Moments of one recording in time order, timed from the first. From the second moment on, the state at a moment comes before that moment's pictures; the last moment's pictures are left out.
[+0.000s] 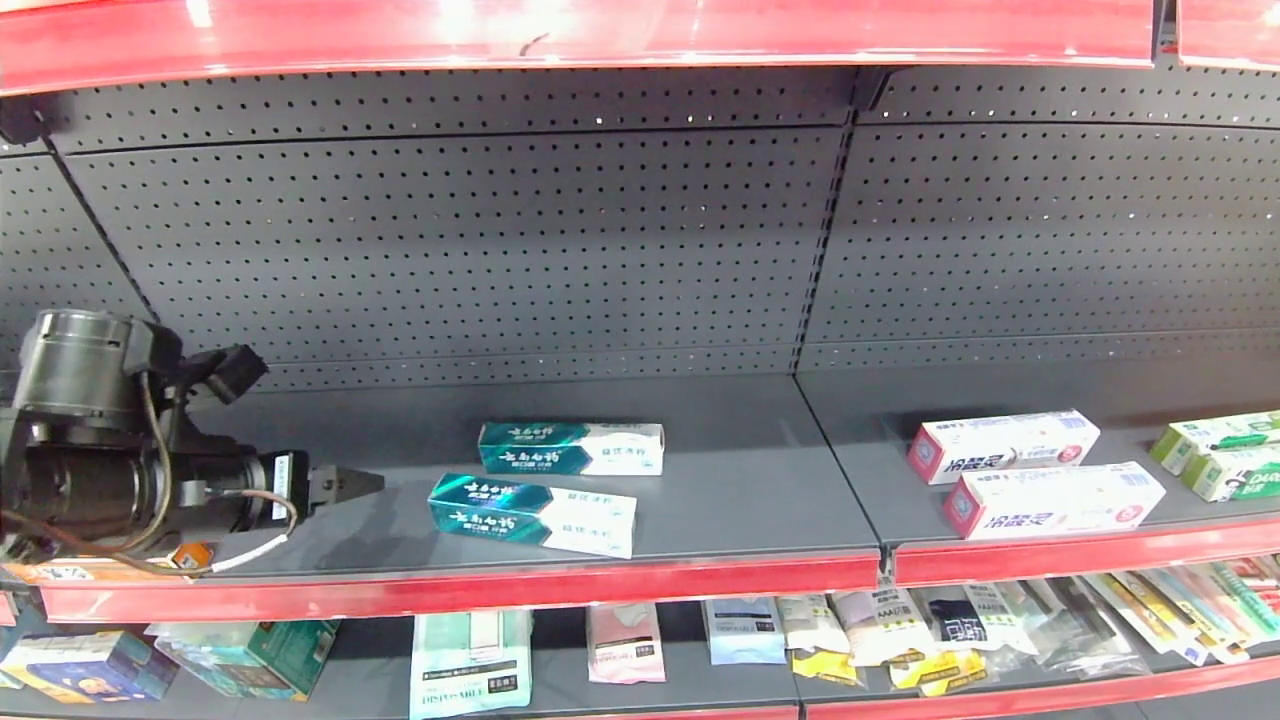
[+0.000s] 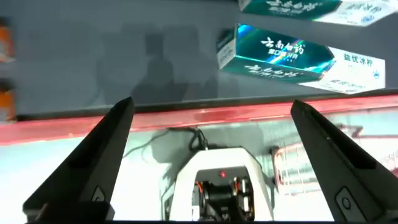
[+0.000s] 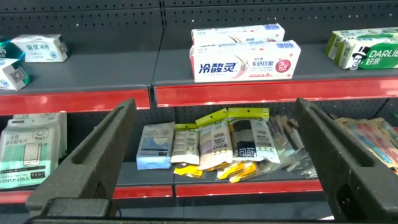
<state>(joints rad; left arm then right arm) -0.02 1.56 -0.75 -0.02 -0.21 -0.13 0.00 0.00 0.00 0.00 -0.01 0.00</state>
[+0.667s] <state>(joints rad) -0.09 1.81 -0.91 -0.02 -0.20 0.00 0.00 0.00 0.00 0.00 -0.01 0.00</state>
